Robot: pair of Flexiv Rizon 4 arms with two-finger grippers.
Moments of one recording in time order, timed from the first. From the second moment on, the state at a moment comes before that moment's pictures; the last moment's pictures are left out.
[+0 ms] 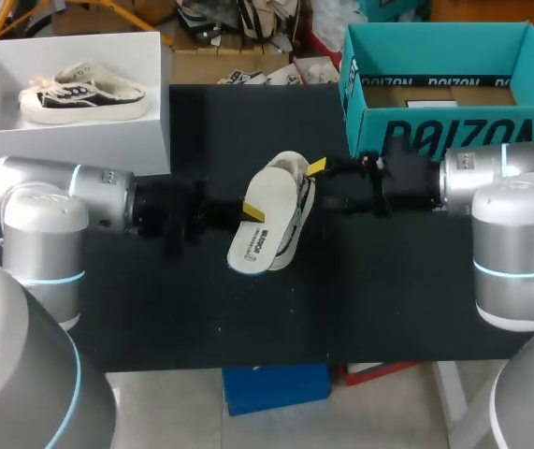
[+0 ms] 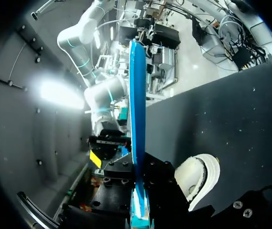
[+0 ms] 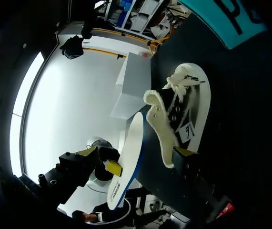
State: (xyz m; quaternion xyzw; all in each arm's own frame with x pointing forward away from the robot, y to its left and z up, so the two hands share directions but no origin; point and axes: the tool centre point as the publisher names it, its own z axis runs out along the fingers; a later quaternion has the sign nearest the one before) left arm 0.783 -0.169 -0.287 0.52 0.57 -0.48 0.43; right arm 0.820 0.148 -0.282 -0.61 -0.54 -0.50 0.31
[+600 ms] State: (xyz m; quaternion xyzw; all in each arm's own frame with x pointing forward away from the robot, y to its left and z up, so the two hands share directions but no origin) left arm 0.732 -0.136 -0.290 0.55 0.60 -0.46 0.36; right arm 0.770 0.119 -0.258 -0.65 -0.52 -0.48 0.26
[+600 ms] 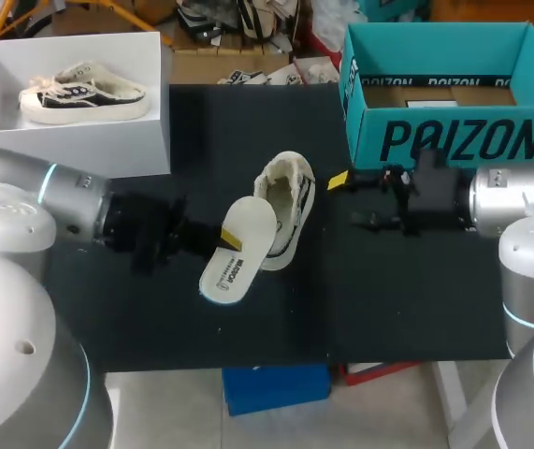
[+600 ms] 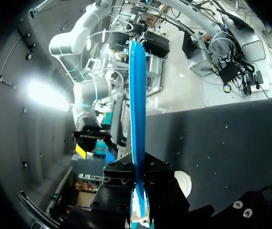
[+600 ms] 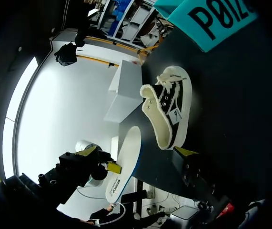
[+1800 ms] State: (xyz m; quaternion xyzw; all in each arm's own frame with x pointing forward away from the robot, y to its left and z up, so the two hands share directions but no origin) left arm 0.739 -0.125 -0.313 0.65 0.60 -0.42 0.21; right arm 0.728 0.111 -0.243 -0.68 -0.51 -0.47 0.22
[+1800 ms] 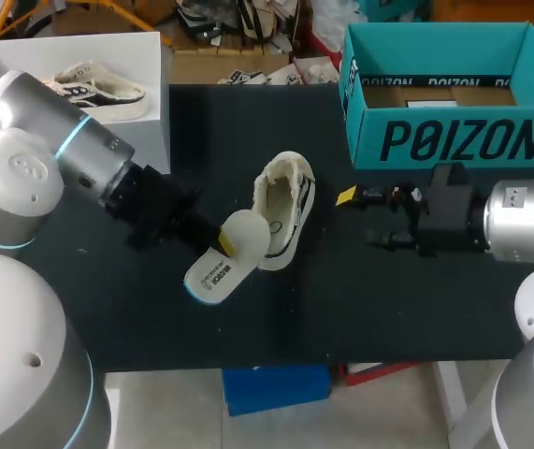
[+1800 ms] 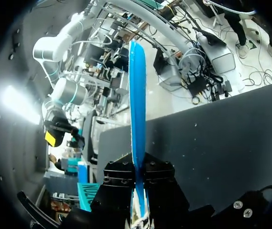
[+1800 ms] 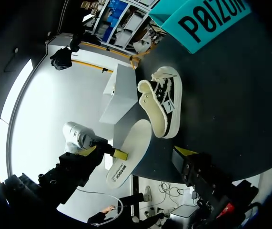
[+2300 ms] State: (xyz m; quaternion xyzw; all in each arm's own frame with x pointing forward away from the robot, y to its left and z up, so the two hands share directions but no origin) left arm 0.767 -0.145 -0.335 0.67 0.59 -0.41 0.18; right arm 0.728 0.110 -0.243 -0.68 -0.51 -0.47 0.22
